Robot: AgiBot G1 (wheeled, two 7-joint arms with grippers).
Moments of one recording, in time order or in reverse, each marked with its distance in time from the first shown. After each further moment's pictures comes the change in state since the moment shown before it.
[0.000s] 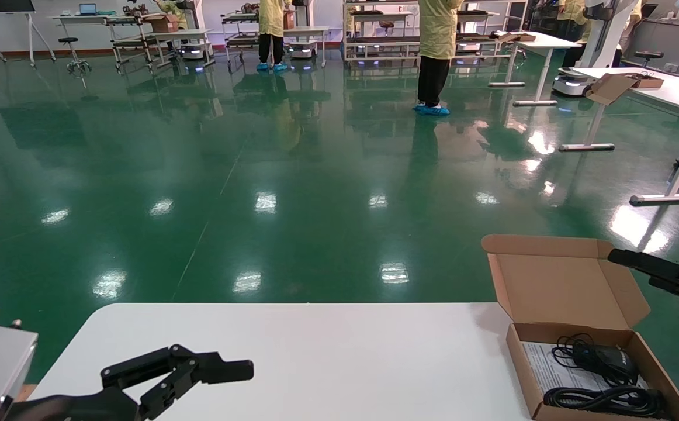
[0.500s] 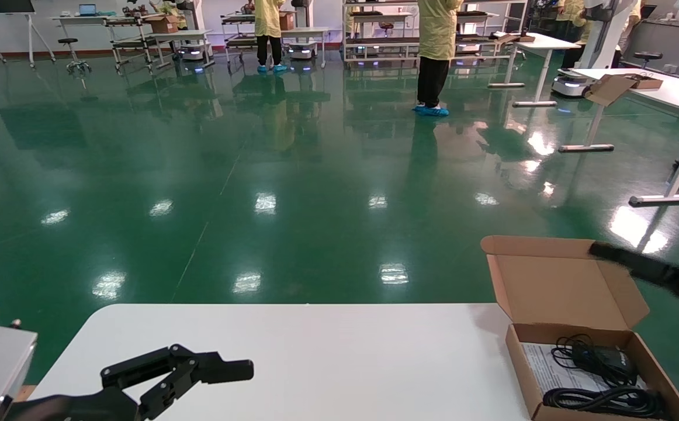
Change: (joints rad) left arm 0.000 0.000 0.000 0.000 0.000 0.000 0.000; right arm -0.063 0.017 0.049 0.124 0.013 -0.053 -0.043
